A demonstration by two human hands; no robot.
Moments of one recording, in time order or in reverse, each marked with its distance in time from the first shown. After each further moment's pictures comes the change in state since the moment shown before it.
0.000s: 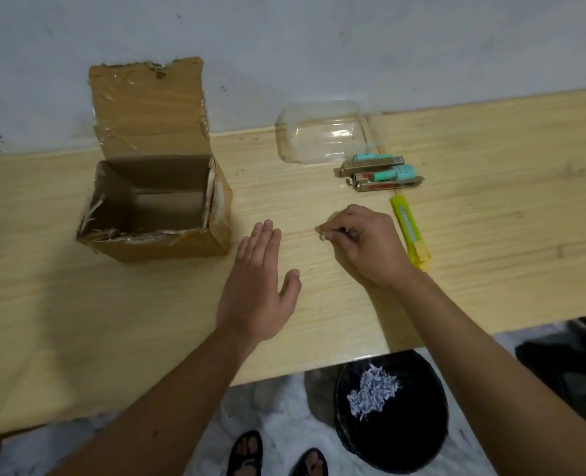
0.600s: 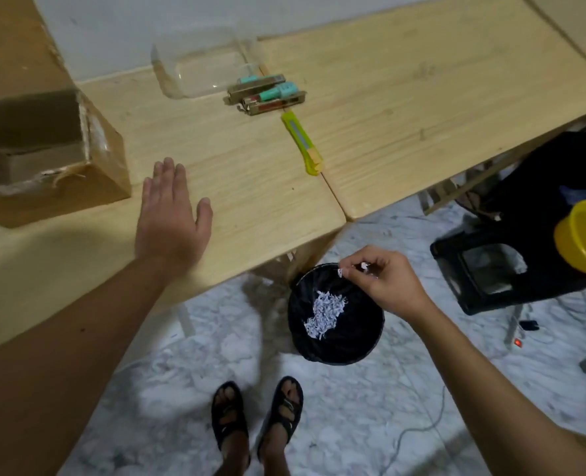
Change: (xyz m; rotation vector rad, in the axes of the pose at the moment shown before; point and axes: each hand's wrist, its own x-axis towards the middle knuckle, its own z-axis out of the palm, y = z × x) left_hand -0.008 -0.002 0.008 0.178 0.024 0.088; right_hand -0.269 -0.017 -0.055 0.271 0.109 0.702
